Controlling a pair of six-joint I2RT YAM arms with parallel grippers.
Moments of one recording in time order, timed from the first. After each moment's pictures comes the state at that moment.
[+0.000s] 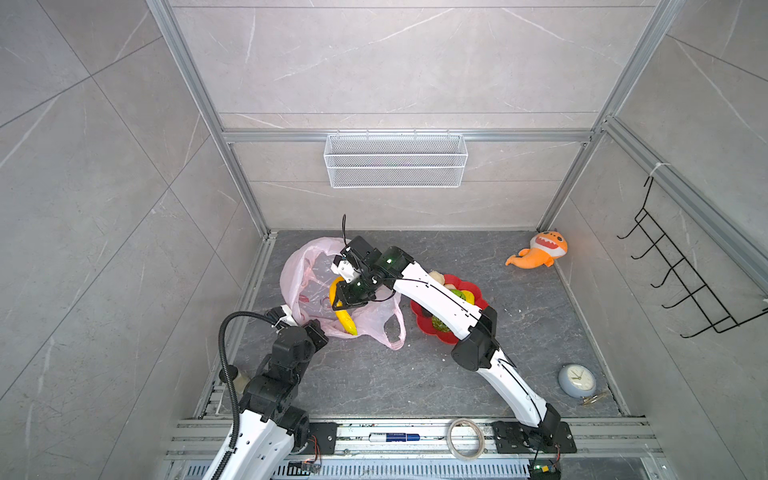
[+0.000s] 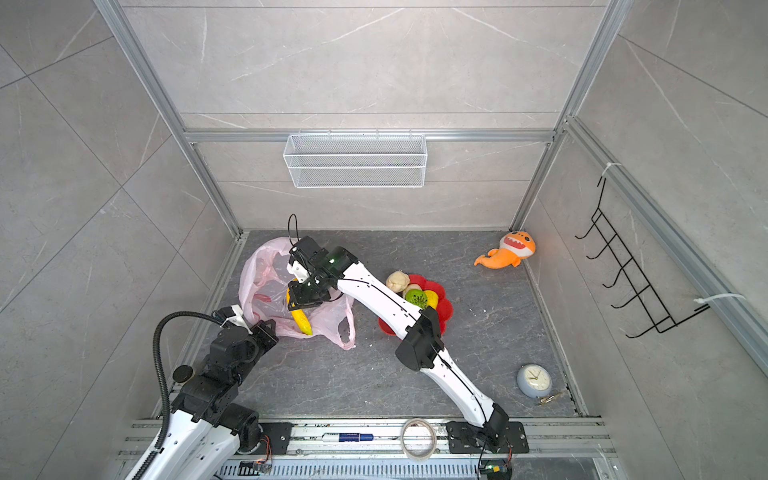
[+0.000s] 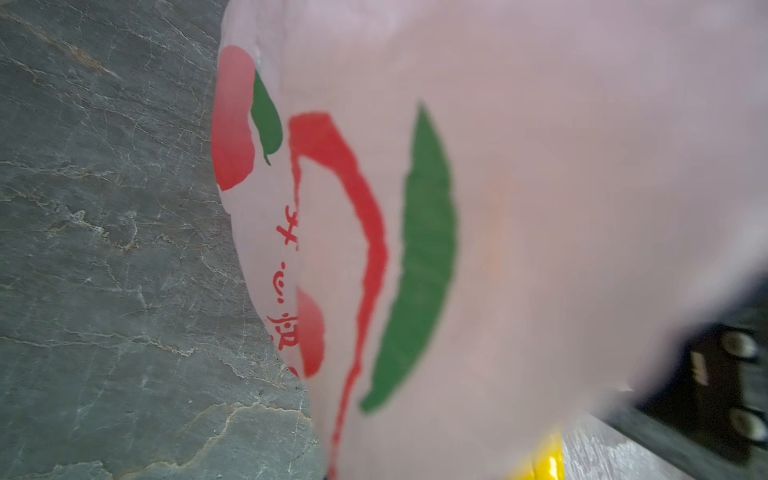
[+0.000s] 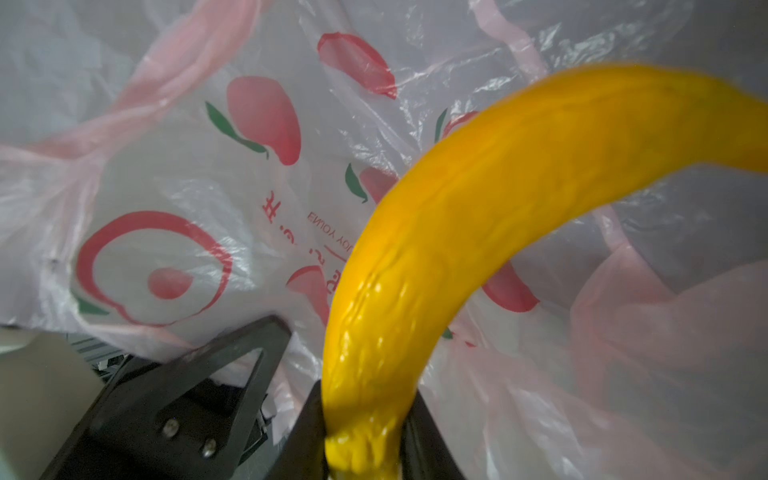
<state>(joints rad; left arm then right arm) -0.35 0.50 0.45 -0.46 -0.20 -0.87 0.93 2.47 2.72 -1.23 -0.43 0.47</state>
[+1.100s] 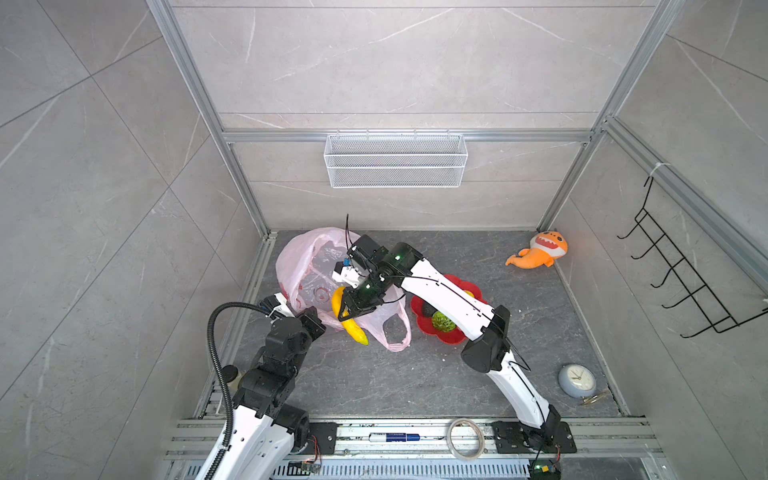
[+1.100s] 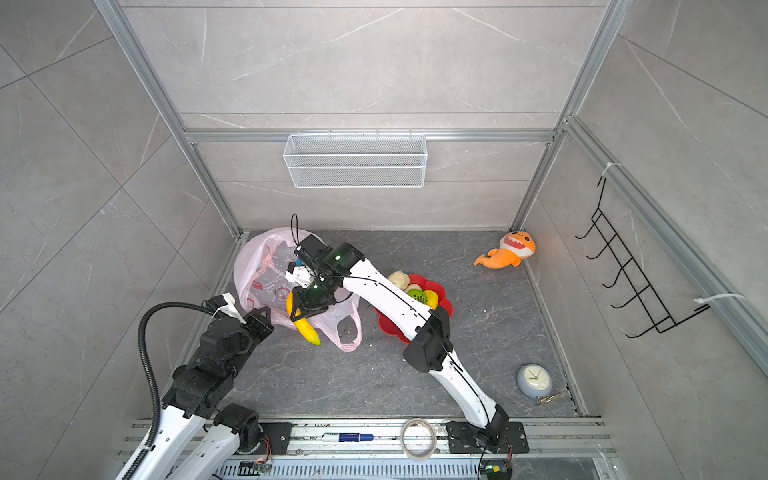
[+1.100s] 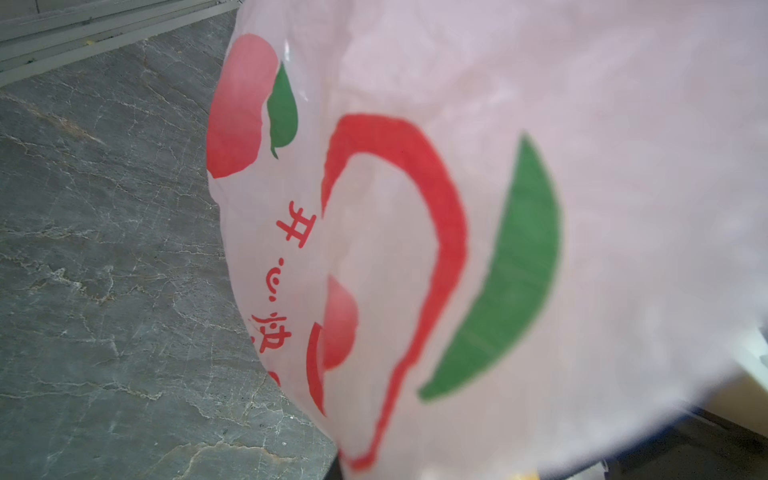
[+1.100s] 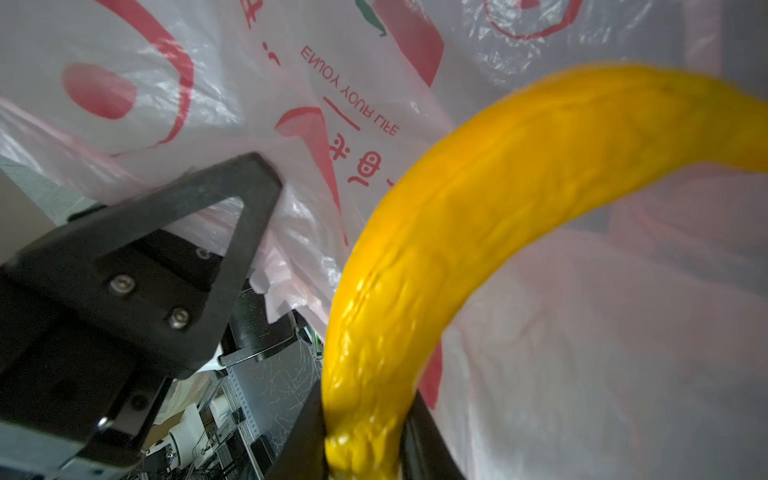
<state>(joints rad) -0.35 0.55 0.58 -0.45 -0.23 -0.86 0.93 2.38 2.64 -1.35 -0.57 0.36</state>
